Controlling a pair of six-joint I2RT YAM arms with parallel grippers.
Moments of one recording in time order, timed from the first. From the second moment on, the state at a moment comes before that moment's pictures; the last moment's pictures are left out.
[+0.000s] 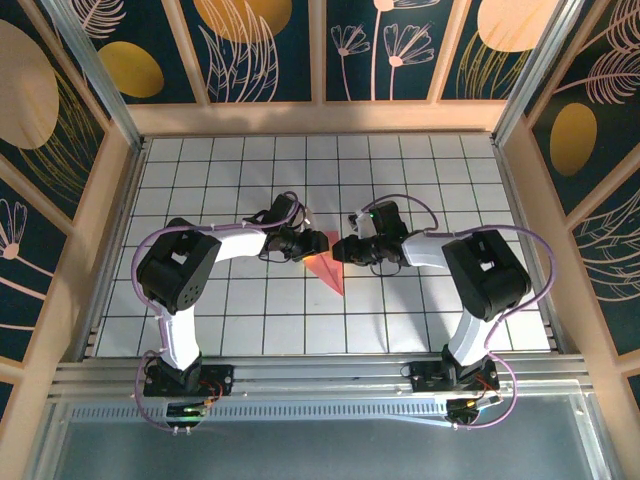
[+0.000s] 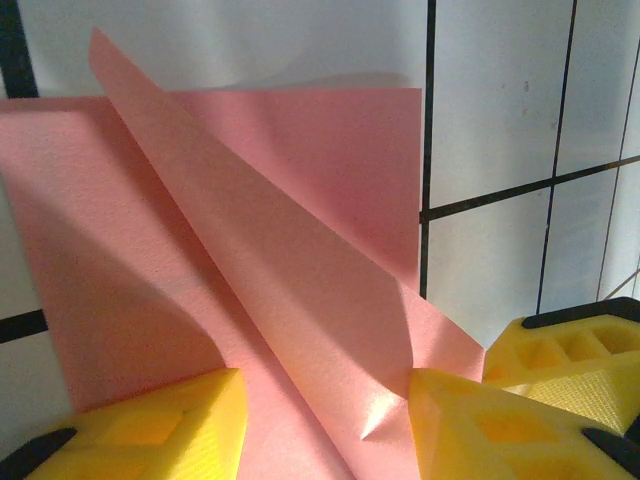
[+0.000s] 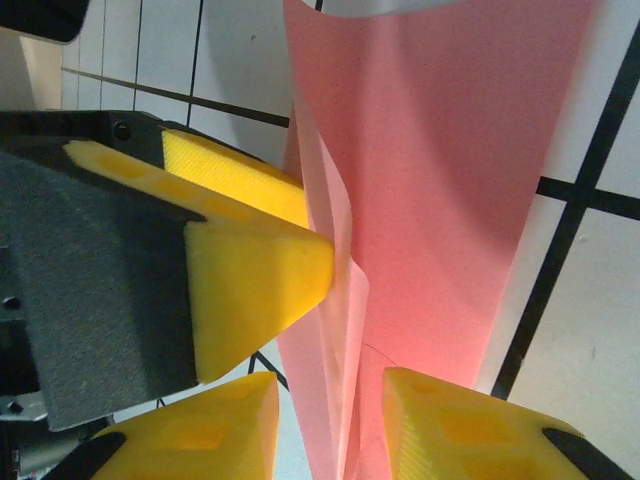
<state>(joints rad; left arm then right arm) -0.58 1.93 1.06 -0.10 0.46 -0.77 0.49 1.76 0.80 0.09 -0.68 0.53</state>
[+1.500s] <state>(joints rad) -0.58 1.93 1.06 -0.10 0.45 -0.77 0.49 1.83 0.84 0.01 -0.59 0.49</state>
